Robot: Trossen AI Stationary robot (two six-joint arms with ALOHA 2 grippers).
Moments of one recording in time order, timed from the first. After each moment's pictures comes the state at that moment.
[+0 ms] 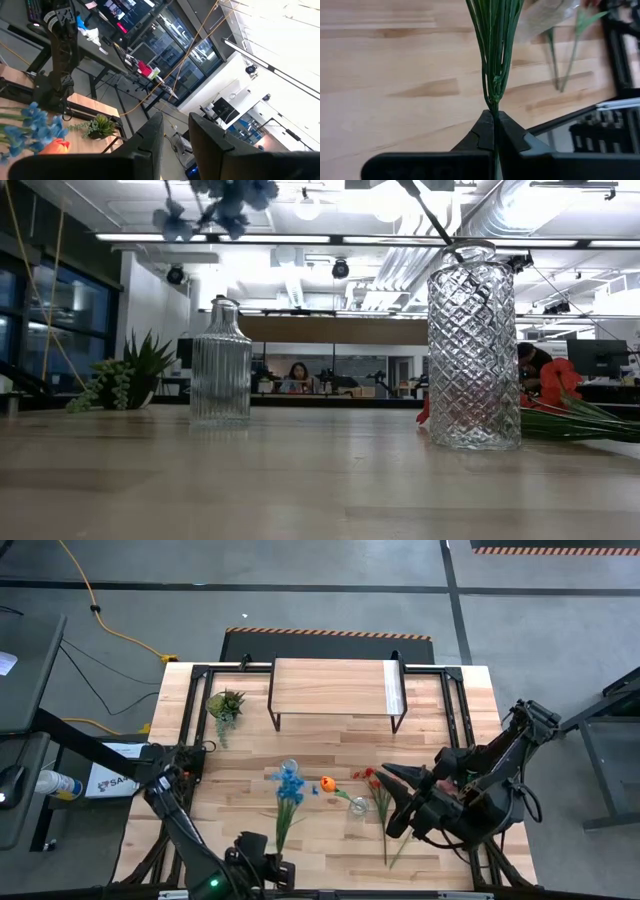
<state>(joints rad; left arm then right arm) -0.90 2.16 2.26 -1.57 -0.63 -2.34 0.84 1.48 1.36 0.61 1.38 -1.18</state>
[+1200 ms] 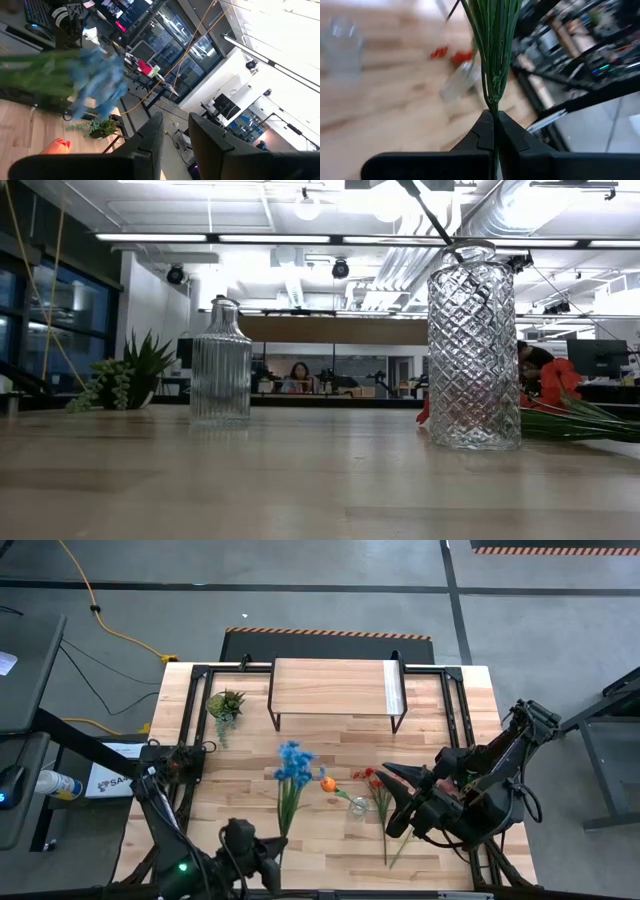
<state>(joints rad) -0.94 2.05 2.31 -1.57 -1.05 -2.10 0.84 1.48 1.36 0.61 1.40 -1.15</state>
